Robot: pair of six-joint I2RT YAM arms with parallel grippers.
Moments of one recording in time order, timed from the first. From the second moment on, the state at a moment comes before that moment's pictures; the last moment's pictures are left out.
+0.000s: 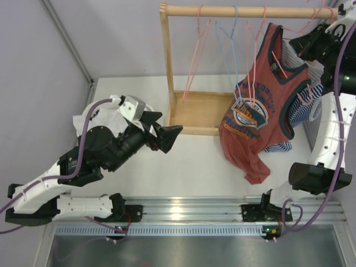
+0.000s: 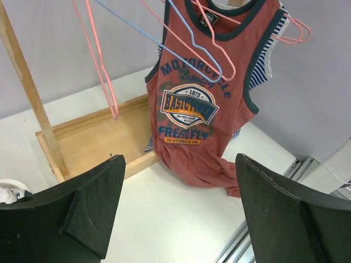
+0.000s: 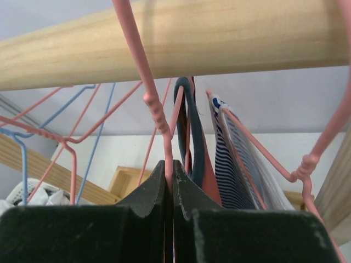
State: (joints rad) left arm -1.28 0.92 1.41 -0.45 -0.52 -0.19; right arm -0.27 1.54 2.05 -0.58 -0.55 0.31
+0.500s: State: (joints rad) left arm -1.28 0.95 1.41 -0.45 -0.52 -0.19; right arm -0.25 1.56 2.01 -0.60 -0.51 0.25
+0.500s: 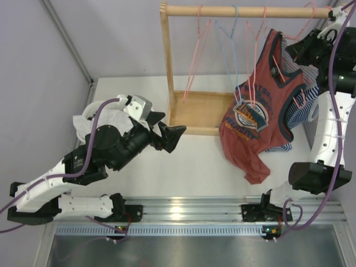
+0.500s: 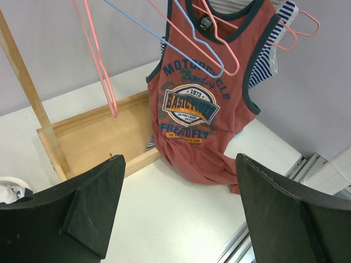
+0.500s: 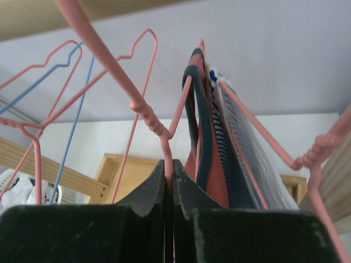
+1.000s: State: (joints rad) left arm -1.28 0.95 1.41 -0.45 -0.53 -0.19; right arm -0.25 1.47 1.92 -0.60 -0.47 0.25
